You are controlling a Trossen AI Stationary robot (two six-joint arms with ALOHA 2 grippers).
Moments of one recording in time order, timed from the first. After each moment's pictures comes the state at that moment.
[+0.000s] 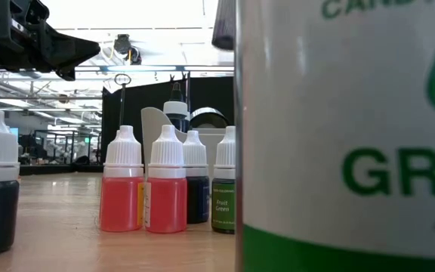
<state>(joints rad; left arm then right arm) -0.12 0.26 0.01 0.39 -0.21 0.10 0.36 1.46 0.95 0.28 0.37 -0.04</state>
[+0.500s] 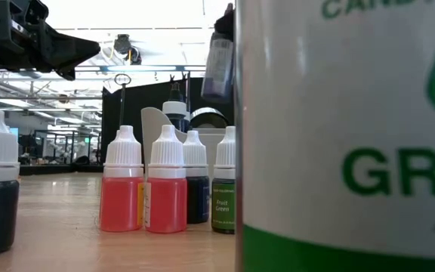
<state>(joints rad) -0.12 0.26 0.01 0.39 -0.21 0.13 0.28 1.58 0.81 0.54 0.31 -0.05</state>
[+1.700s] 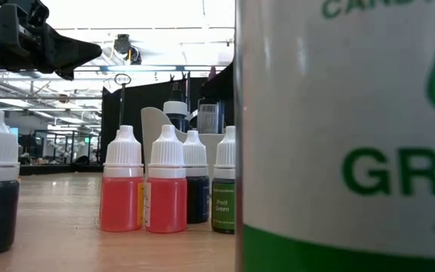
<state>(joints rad) -0.12 0.26 0.01 0.39 -0.26 0.15 0.20 1.77 0.81 0.62 0.31 0.02</state>
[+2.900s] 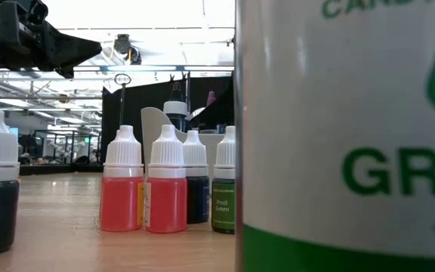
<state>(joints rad) -0.12 0.26 0.01 0.42 -0.26 0.16 0.20 1.85 0.82 0.64 0.37 0.09</state>
